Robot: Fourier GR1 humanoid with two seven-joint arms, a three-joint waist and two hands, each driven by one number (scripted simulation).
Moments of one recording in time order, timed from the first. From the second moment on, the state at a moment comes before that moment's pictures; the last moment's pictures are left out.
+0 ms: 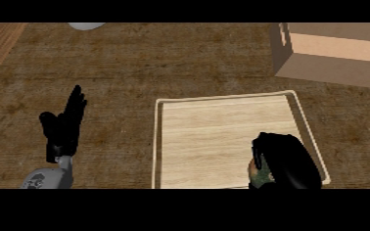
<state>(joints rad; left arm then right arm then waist) -0.09 0.25 -0.04 -1.29 0.13 0.26 0.00 0.00 -0.37 0.51 -1.89 0.95 0.30 0.57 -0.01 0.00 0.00</state>
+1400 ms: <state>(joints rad) -0.12 0.22 -0.02 -1.30 0.08 0.26 0.03 -0.11 -0.90 -0.44 -1.87 0.24 0.45 -0.08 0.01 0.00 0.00</state>
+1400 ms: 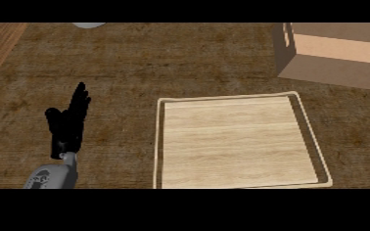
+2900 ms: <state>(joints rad) -0.15 0.18 -0.03 -1.28 0.05 0.23 0.02 -0.92 -0.75 -0.20 -0.43 0.60 0.16 -0.51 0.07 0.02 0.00</state>
